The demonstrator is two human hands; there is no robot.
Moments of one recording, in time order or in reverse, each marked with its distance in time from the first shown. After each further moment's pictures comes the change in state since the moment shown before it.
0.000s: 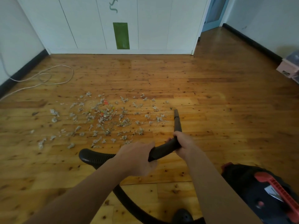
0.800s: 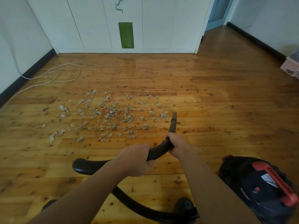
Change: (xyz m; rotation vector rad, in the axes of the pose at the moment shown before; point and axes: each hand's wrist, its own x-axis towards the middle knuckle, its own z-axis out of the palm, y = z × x) left_hand -0.053 0.008 0.013 -0.120 -0.066 -0.125; right_hand -0.027 0.040 0.012 -0.138 -0.063 0.037
